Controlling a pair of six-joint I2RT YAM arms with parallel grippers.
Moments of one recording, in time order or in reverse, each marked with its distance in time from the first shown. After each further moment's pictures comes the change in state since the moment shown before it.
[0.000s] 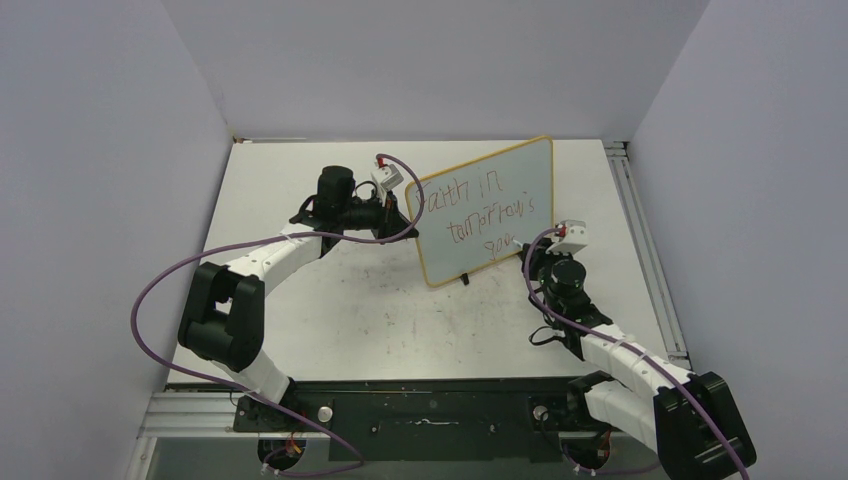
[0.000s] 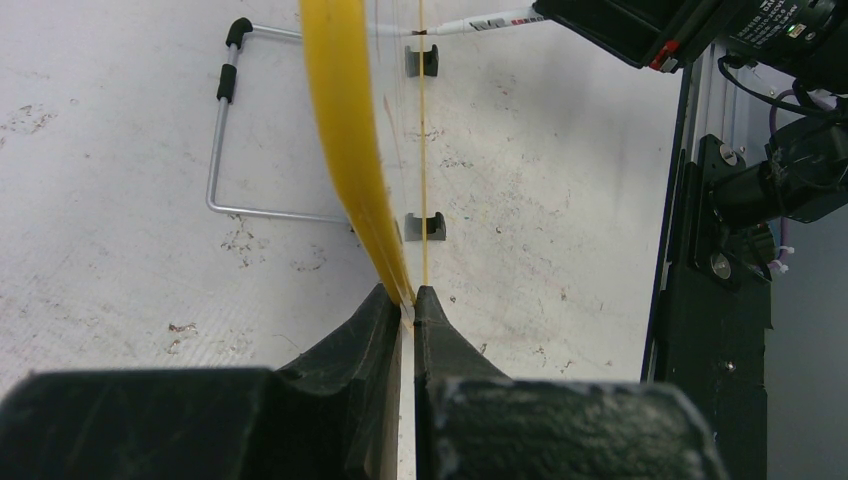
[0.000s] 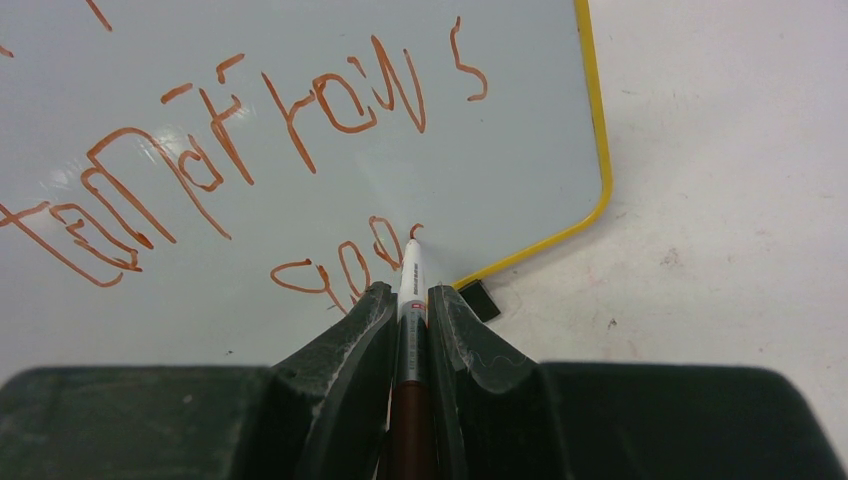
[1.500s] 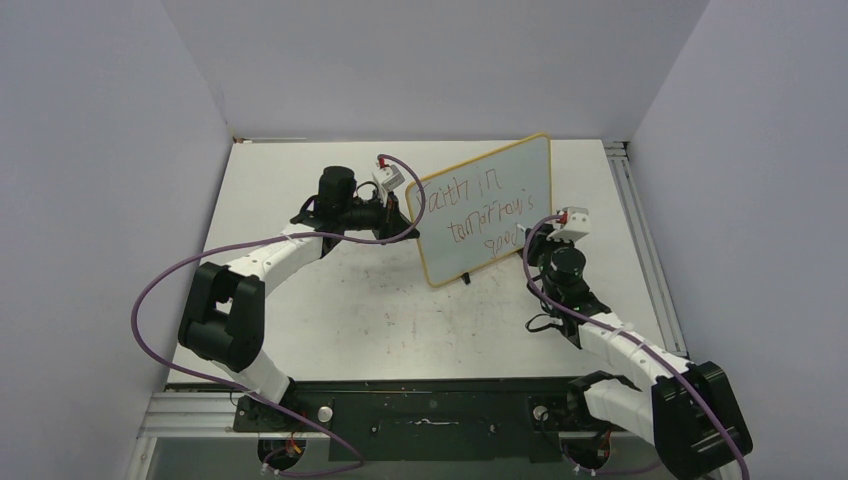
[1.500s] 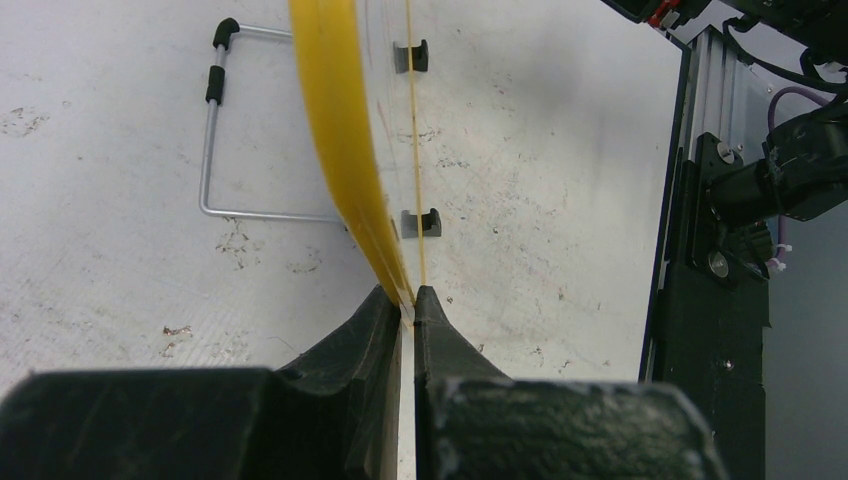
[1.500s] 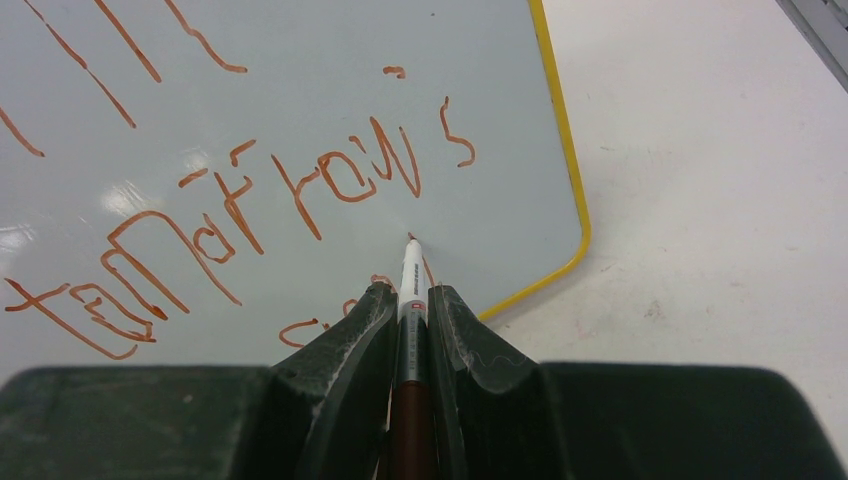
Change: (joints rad) left arm -0.006 0.000 0.000 0.000 0.000 0.000; right arm -0.001 0.052 0.087 0.010 0.048 -0.022
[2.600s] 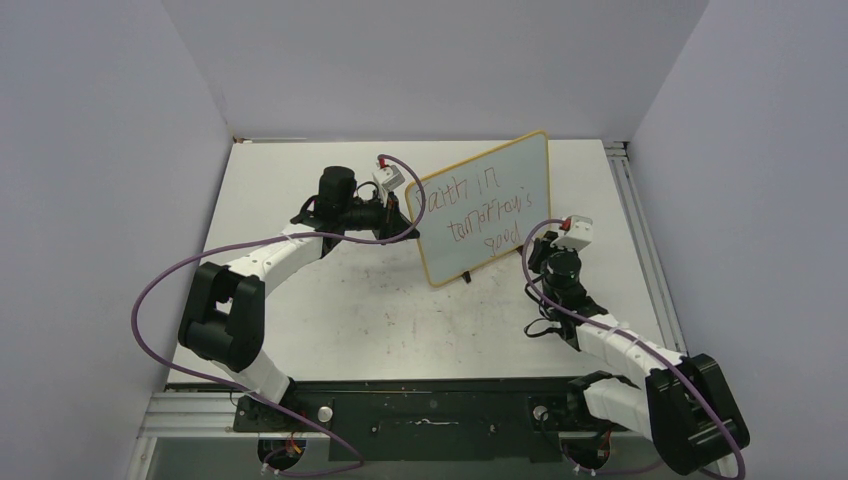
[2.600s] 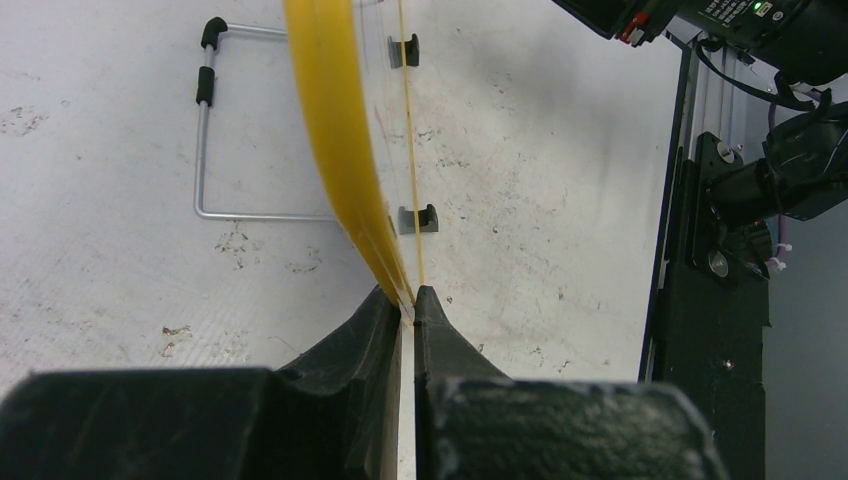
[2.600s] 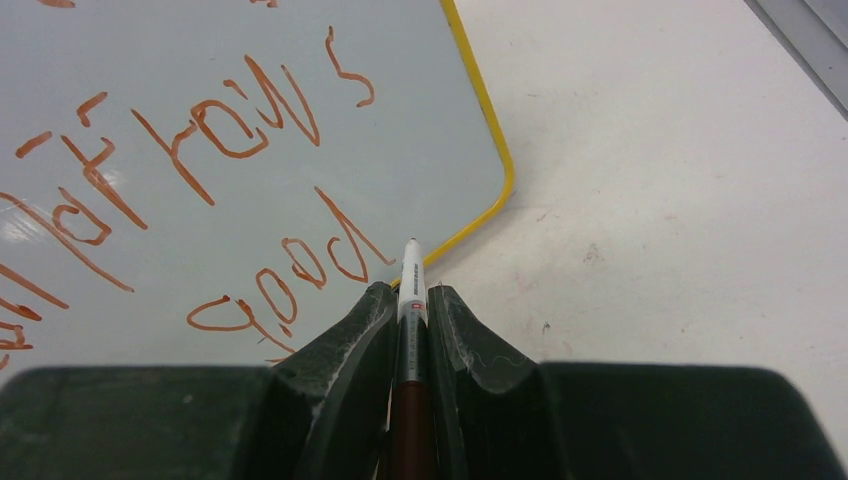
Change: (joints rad) left arm -0.001 0.000 0.000 0.000 0.000 0.000; right arm -0.007 0.038 -0.045 -0.007 0.122 0.030
